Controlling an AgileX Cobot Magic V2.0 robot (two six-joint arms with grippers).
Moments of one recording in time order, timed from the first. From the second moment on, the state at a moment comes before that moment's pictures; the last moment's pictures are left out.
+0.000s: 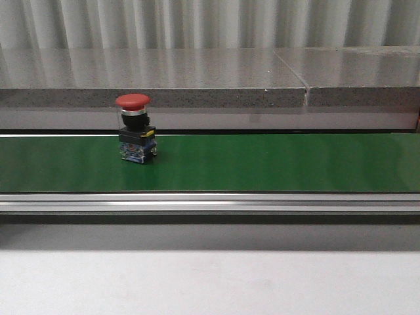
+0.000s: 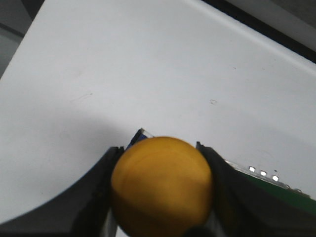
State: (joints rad) left arm 0.43 1.80 -1.59 -0.34 0.96 0.20; right arm -0.07 0.55 -0.64 0.31 0.61 -0.30
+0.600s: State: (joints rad) left arm 0.24 1.60 -1.39 -0.27 1.02 0.20; right arm -0.07 0.55 -0.64 0.31 0.61 -0.30
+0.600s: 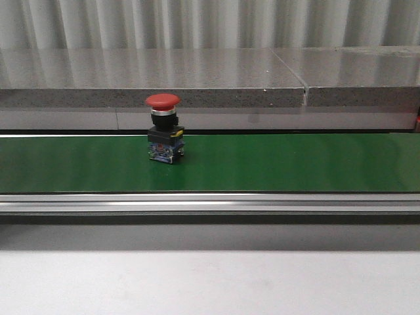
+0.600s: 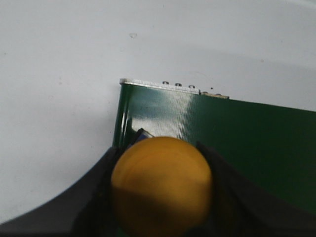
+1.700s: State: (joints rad) left arm 0.16 1.65 -1.21 -0.27 0.88 0.20; right arm -0.07 0.55 -0.64 0.31 0.61 -0.30
